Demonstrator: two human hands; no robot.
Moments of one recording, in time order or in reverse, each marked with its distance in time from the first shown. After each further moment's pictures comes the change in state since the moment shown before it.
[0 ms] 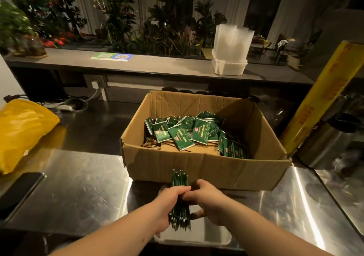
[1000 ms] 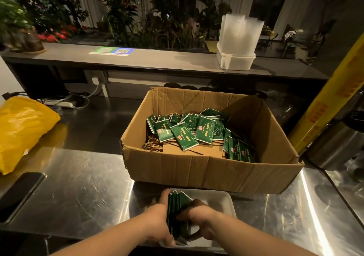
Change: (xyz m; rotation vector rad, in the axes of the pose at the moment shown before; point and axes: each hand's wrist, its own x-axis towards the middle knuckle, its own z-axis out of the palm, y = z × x) left_hand 0.038 -0.014 -0.055 1.116 -0.048 0.056; right_hand 0.071 0.048 0.017 0.010 -0.098 0.297
